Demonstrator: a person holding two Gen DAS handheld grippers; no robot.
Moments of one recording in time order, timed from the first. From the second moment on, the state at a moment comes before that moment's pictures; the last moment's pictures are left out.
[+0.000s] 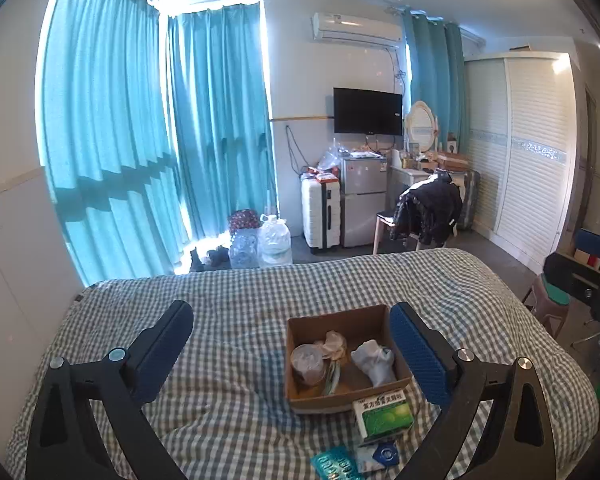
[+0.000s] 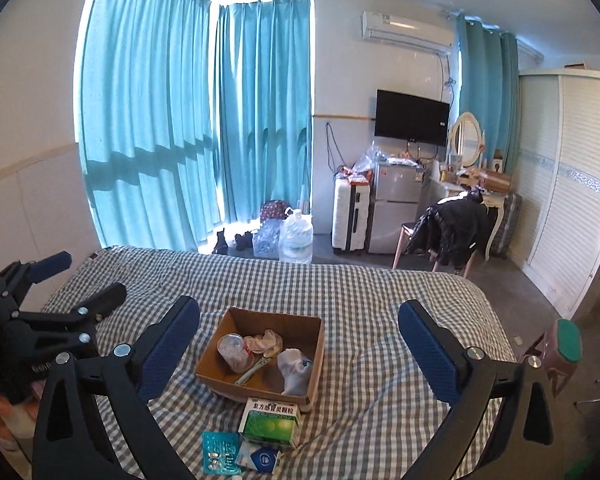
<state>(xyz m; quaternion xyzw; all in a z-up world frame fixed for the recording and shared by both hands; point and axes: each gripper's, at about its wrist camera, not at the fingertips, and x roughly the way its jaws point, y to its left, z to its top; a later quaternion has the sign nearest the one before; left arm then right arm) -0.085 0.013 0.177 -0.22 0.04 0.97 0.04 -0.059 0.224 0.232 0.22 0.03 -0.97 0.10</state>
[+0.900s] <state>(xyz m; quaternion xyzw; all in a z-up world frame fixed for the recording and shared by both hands) -0.020 -0.012 -0.003 -0.30 0.01 0.95 0.03 -0.010 0.198 0.027 0.30 0.06 -0.94 0.12</state>
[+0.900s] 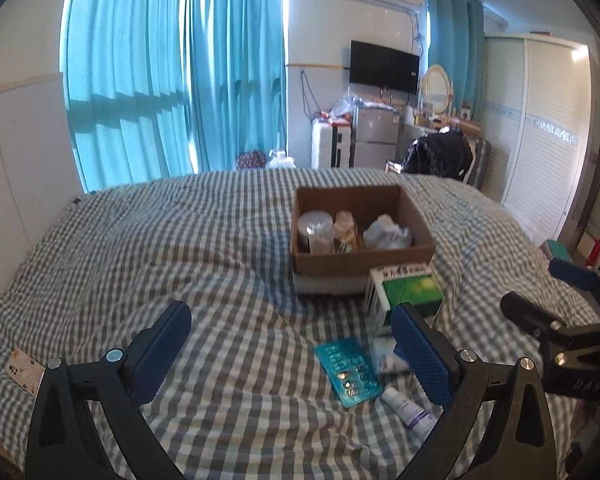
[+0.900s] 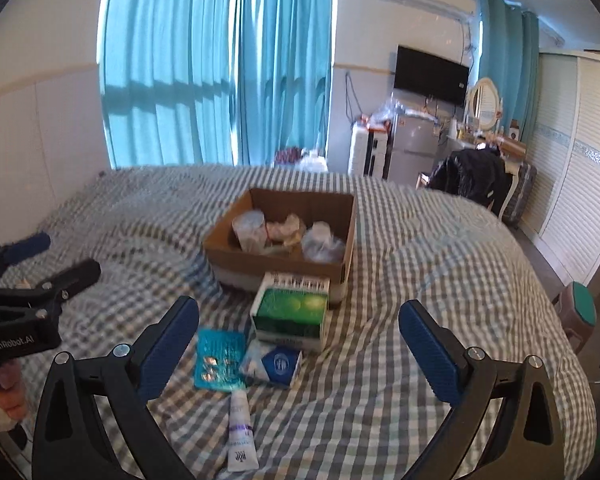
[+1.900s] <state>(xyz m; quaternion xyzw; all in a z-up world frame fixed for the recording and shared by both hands) -0.038 -0.004 -0.112 -0.42 0.01 0.91 0.01 -0.032 0.156 -0.138 0.50 0.07 -0.84 0.20</state>
